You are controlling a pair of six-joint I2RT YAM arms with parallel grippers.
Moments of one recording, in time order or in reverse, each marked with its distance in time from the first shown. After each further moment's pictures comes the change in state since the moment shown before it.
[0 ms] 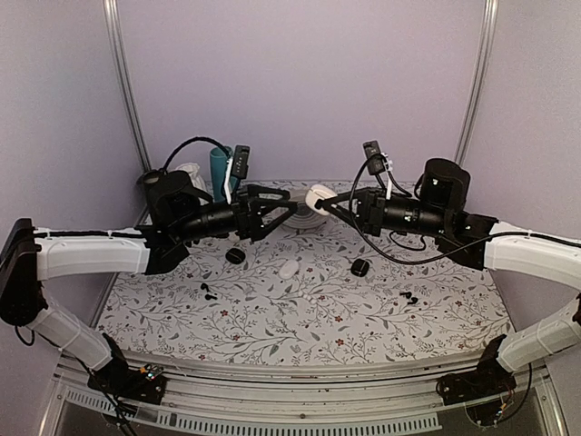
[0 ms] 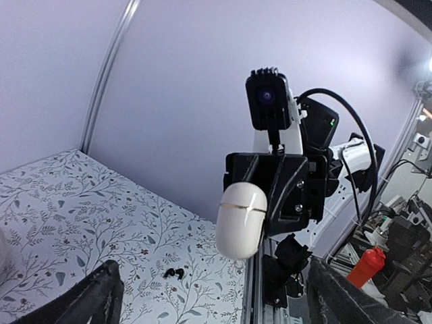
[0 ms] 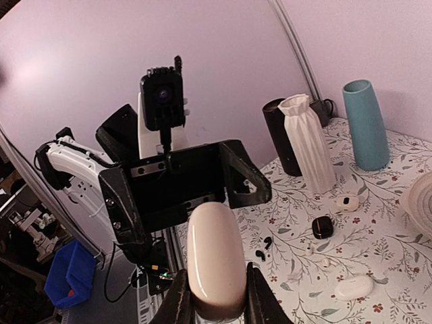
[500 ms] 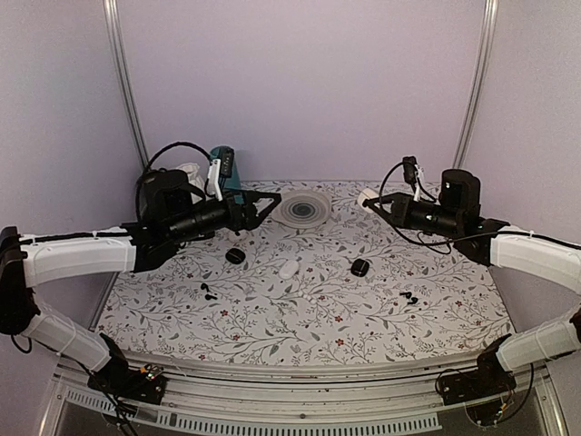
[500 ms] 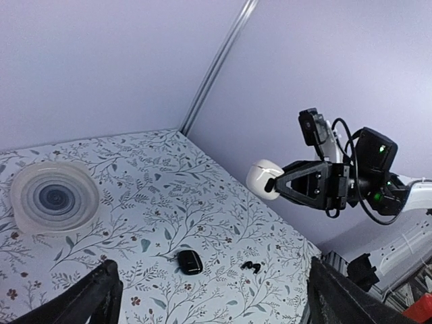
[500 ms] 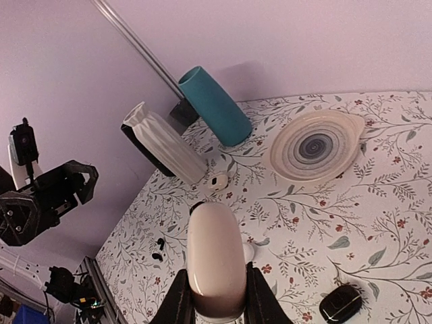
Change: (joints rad) left arm 0.055 -0.083 -0.024 -0.256 -0.303 0.042; right arm -0.305 -0.027 -0.130 -0.103 0.101 0.057
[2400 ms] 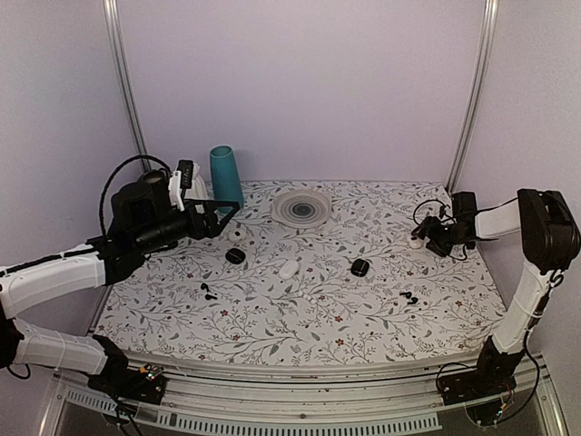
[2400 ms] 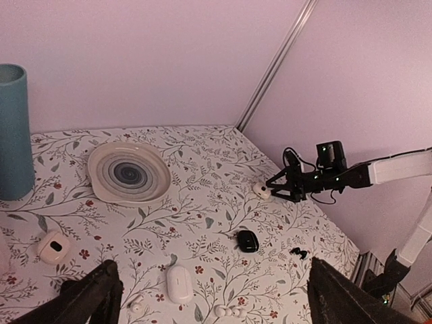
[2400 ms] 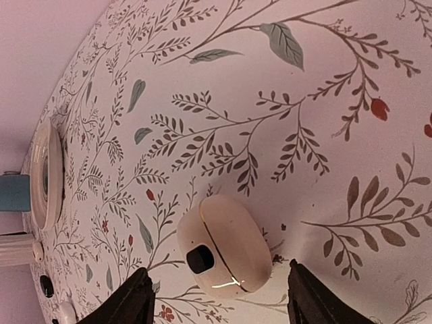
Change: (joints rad) left arm 0.177 -0.243 -0.174 -0.169 -0.015 0.043; right arm -0.522 0.600 0.143 -0.180 0.024 0.068
